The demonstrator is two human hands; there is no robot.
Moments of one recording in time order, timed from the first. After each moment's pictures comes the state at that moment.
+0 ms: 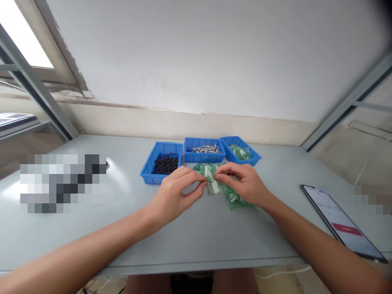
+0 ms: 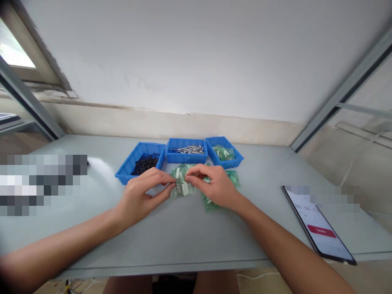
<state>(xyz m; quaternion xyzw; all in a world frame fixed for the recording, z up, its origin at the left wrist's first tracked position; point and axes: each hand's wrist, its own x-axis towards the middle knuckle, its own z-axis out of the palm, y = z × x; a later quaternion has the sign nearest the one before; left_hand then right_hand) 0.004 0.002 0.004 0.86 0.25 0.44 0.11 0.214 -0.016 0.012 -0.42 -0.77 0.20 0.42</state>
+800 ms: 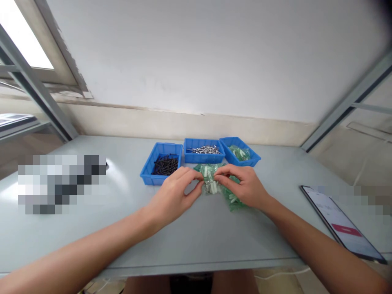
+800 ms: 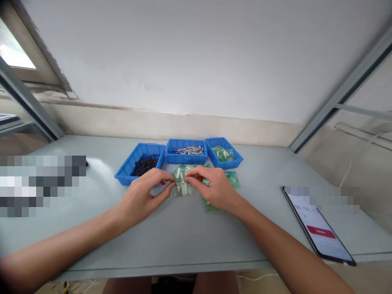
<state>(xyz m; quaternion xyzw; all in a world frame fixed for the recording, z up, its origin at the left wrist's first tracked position) 0.003 0.002 0.004 0.88 0.29 0.37 0.09 0.212 -0.018 0.010 -0.43 -0.79 0.13 0.42</state>
